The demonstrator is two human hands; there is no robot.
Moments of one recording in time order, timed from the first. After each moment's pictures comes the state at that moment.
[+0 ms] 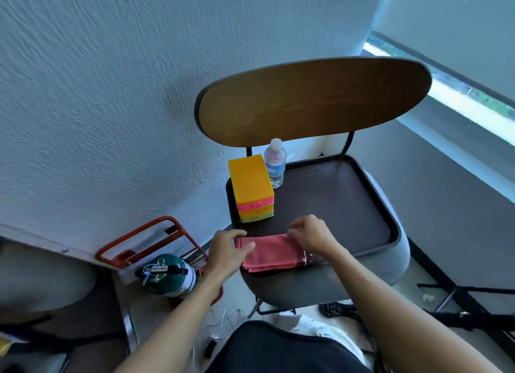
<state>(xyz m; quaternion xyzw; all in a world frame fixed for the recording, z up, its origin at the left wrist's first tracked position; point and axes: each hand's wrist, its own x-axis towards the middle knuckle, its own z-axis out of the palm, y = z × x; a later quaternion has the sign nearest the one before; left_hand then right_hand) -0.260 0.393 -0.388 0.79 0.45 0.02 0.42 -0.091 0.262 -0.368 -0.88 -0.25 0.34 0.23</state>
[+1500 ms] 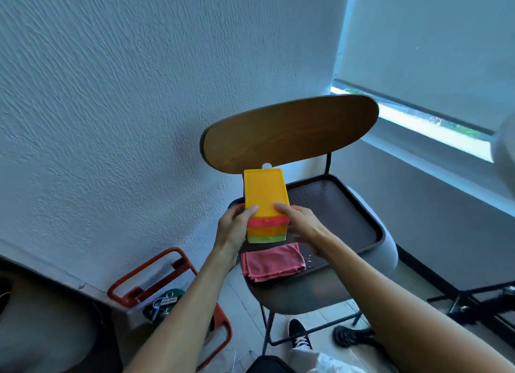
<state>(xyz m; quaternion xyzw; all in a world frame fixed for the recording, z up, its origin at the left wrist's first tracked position) -0.250 0.373 -0.256 0.63 0.40 0.15 0.65 -0.143 0.253 -0.252 -0.73 -0.14 0.42 0.52</state>
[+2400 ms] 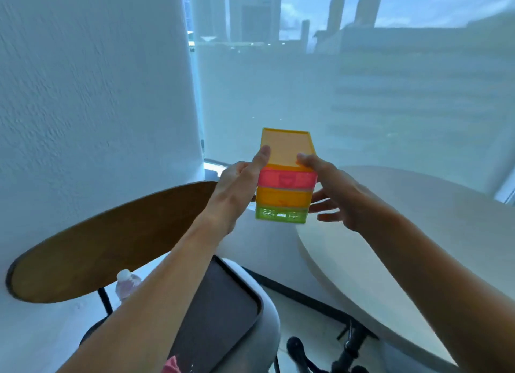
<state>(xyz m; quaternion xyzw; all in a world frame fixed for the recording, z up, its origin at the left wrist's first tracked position) -0.055 0.185 -0.029 0.77 0.06 0.08 0.64 -0.027 0.015 -0.018 -0.81 0.01 0.13 0.57</state>
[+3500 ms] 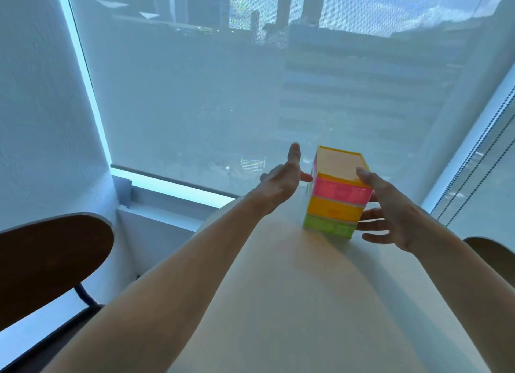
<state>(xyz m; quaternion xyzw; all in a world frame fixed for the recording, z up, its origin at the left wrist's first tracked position) 0.207 -0.041 -0.060 0.83 -0.04 -0.09 0.54 0.123 -0.224 -0.033 -0.79 0.21 0.05 0.57</state>
